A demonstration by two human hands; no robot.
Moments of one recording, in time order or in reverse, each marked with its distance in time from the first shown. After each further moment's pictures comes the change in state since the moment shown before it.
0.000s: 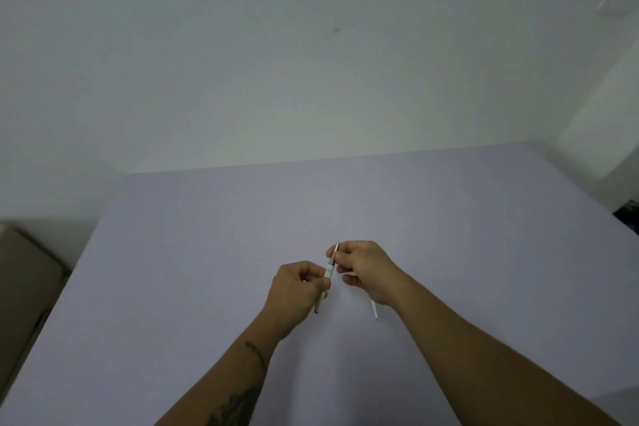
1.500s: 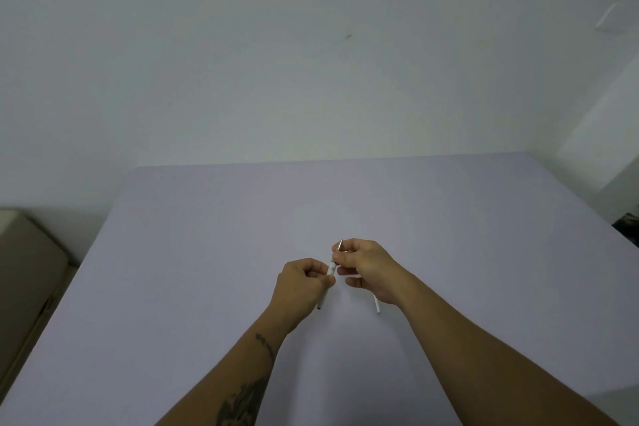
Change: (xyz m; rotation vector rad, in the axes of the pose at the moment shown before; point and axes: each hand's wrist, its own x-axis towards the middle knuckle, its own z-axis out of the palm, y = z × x) left_hand -0.011 -0.008 0.001 0.013 0.044 0.013; right_hand -0.017 0.003 0.005 -0.069 -0.034 -0.025
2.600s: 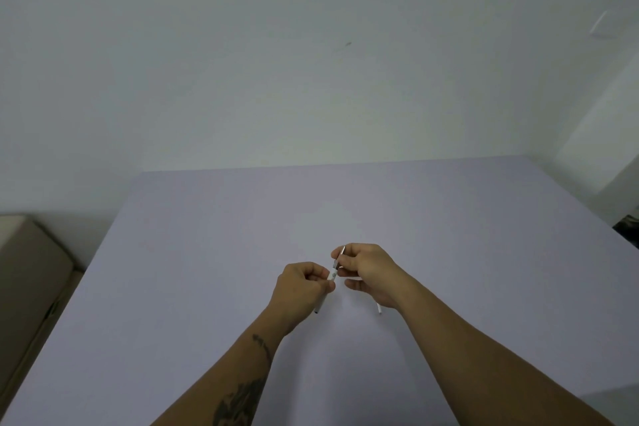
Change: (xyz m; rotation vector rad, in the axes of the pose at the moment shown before) left_hand -0.008 -0.001 -0.005 0.029 -0.031 0.024; right_hand -0.010 0.002 0.004 0.001 0.035 0.006
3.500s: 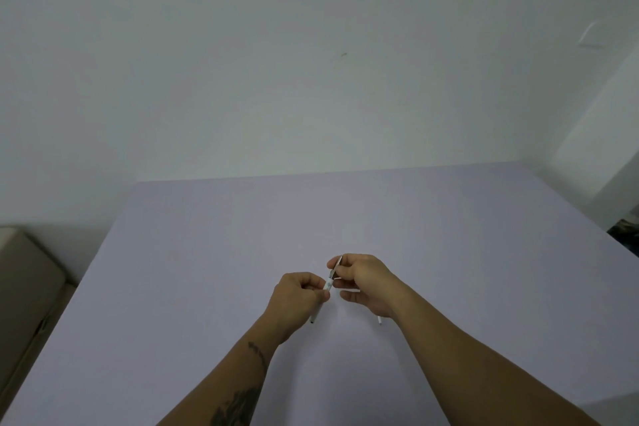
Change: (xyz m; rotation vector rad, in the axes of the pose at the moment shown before) left_hand 0.005 0.000 -0.007 0.022 -0.059 -0.031; right_hand 0.003 0.000 0.005 0.053 -0.030 0.055
